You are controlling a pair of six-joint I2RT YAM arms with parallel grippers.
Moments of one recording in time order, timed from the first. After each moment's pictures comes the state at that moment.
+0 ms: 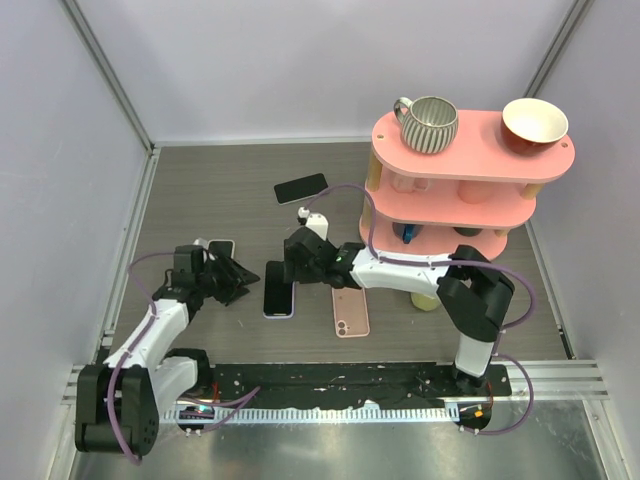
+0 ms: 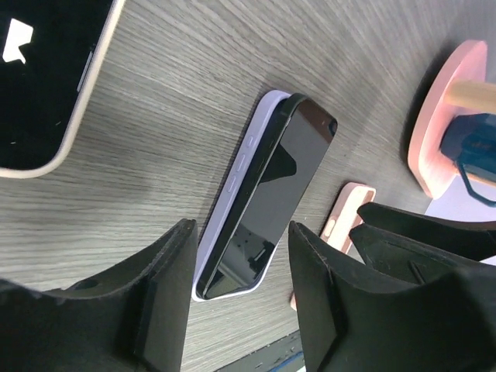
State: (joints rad) left arm -0.04 0.97 0.38 -0.24 0.38 -0.88; right arm 1.04 1.80 1.23 -0.27 0.29 0.81
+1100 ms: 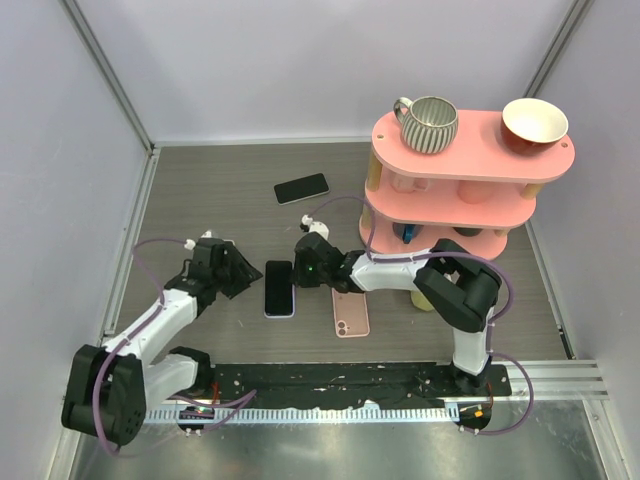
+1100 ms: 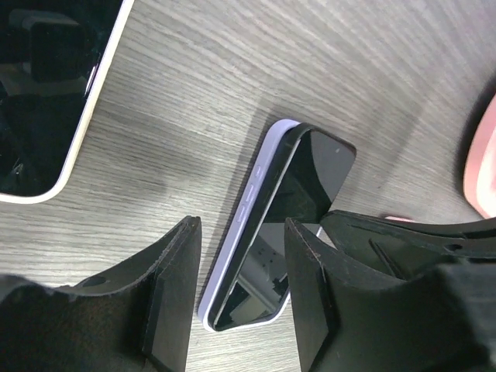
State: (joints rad) left arm -0.25 1.04 0.46 -0.24 0.07 -0.89; right arm 0.97 1.89 1.08 0.04 0.11 0.79
